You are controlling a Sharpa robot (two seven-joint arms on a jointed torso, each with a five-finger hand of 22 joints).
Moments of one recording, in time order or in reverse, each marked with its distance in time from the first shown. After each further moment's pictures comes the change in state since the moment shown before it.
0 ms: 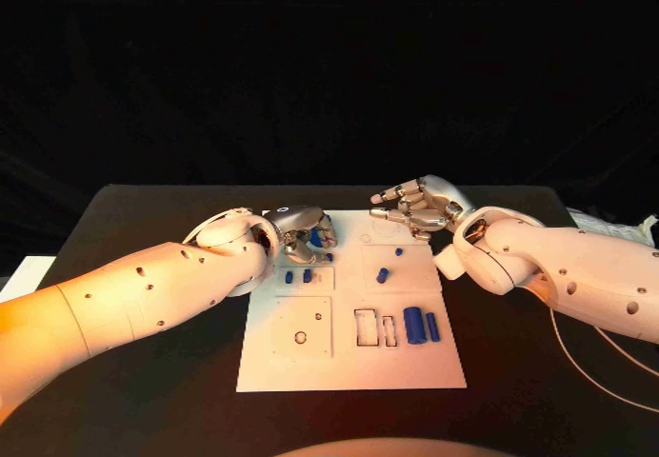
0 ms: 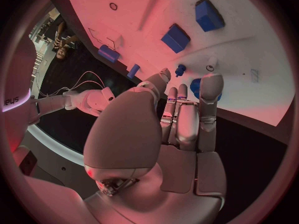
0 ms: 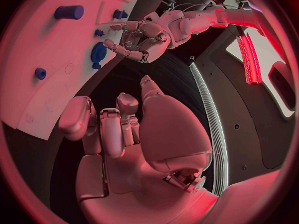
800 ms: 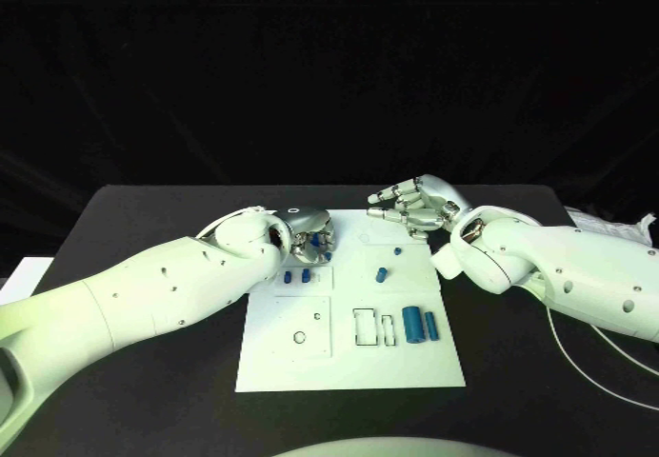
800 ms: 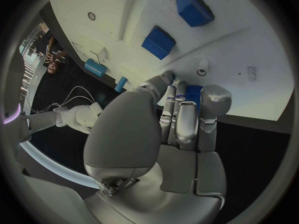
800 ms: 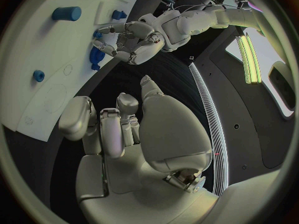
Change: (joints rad) left arm 0.000 0.078 0.001 -0.065 -0.134 0.064 -0.117; left_hand -0.008 0.008 0.067 -0.015 0.000 0.057 -0.007 -0.008 -0.026 0.079 -0.014 -0.026 -0.018 0.003 -0.011 -0.006 -0.053 -0.015 0.057 -0.014 0.130 0.135; right arm 0.000 0.004 0.000 0.002 0.000 0.002 0.000; right_hand 0.000 0.000 0.000 0.000 0.000 0.000 0.000 0.000 0.000 0.000 0.000 0.000 0.000 0.000 0.000 0.000 0.000 0.000 0.000 0.000 0.000 0.000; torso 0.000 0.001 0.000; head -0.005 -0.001
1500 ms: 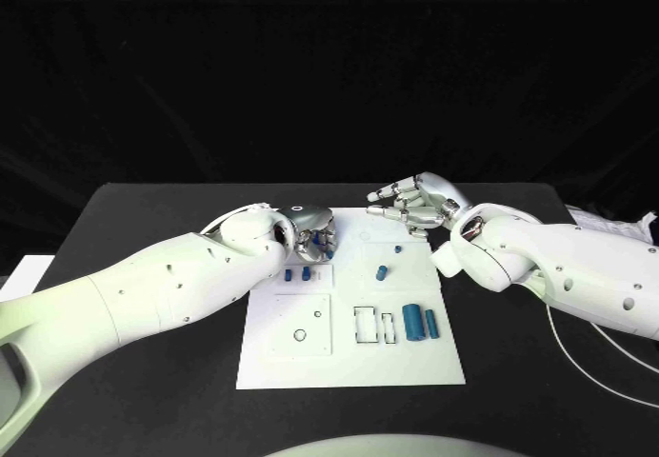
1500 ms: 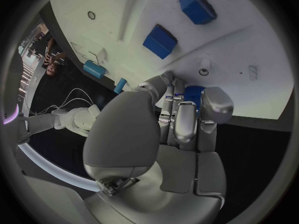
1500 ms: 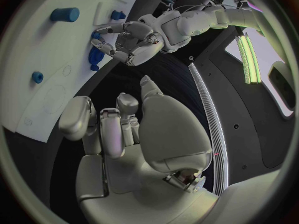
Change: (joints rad) left arm 0.002 0.014 0.001 -0.004 -0.015 0.025 -0.018; left_hand -0.008 0.008 0.042 -0.025 0.000 0.069 -0.016 0.000 -0.007 0.084 -0.019 -0.018 0.003 0.000 -0.014 0.000 -0.027 -0.015 0.014 -0.014 0.055 0.058; right arm 0.000 -0.001 0.000 0.002 0.000 0.002 0.000; right_hand 0.004 0.004 0.000 0.000 0.000 0.000 0.000 0.000 0.000 0.000 0.000 0.000 0.000 0.000 0.000 0.000 0.000 0.000 0.000 0.000 0.000 0.000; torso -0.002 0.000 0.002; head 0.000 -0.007
